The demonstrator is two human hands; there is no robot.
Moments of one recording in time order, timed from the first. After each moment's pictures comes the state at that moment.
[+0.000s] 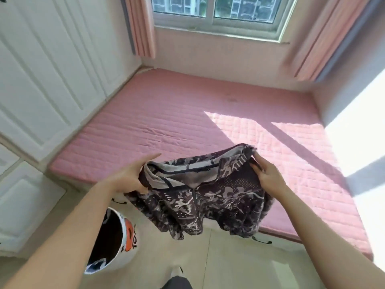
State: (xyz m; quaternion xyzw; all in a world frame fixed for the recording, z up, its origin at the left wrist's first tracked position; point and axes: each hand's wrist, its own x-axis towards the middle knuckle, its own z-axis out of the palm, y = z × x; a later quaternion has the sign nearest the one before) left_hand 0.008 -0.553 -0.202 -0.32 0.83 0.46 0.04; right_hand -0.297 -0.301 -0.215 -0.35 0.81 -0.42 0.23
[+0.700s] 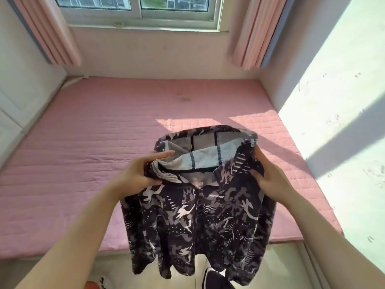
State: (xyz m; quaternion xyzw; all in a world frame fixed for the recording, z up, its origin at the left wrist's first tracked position) left_hand -0.258 -0.592 -0.198 -0.13 0.85 0.52 -0.04; right_hand -0.452 -0.297 -0.209 -0.30 0.87 -0.34 0.18
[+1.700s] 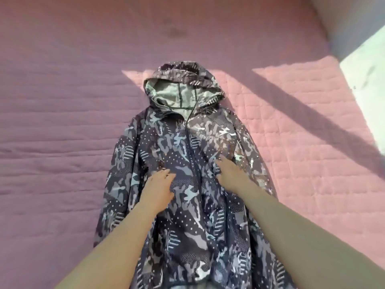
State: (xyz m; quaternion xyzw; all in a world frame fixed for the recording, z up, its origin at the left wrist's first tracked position) left_hand -0.550 -0.682 -0.659 -0.20 0.93 0.18 0.23; right_hand -0.719 -0.511 -0.634 -0.30 0.88 -0.06 0.37
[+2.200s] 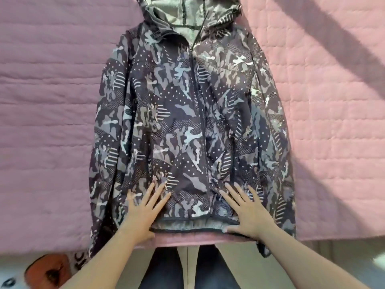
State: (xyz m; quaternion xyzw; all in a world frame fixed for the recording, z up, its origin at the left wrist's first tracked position) left_hand -0.334 -0.584 -0.736 -0.09 0.90 0.12 0.40; right_hand -0.537 -0.303 -0.735 -0.50 0.77 0.16 0.36
